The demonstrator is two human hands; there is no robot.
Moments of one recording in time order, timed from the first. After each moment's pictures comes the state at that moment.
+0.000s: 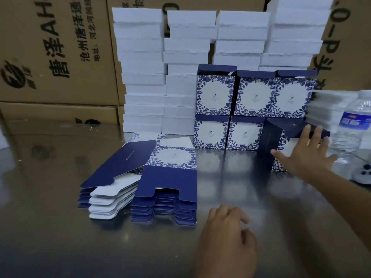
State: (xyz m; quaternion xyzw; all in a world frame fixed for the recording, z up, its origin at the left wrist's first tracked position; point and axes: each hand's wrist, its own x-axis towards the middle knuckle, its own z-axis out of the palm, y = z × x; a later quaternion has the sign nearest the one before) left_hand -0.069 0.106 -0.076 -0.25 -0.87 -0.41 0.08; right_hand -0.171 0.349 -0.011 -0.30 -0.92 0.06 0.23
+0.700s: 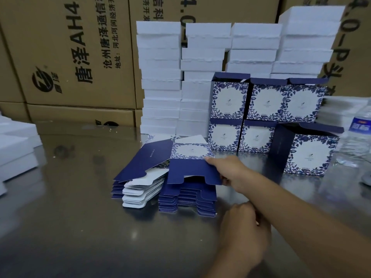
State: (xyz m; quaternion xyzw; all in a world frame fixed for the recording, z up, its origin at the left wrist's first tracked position) left_hand -0.069 0.105 -0.074 -0.24 -0.83 -0.50 0.05; right_hand -0.161 0.148 -0.010 -0.13 -0.78 0.61 0.03
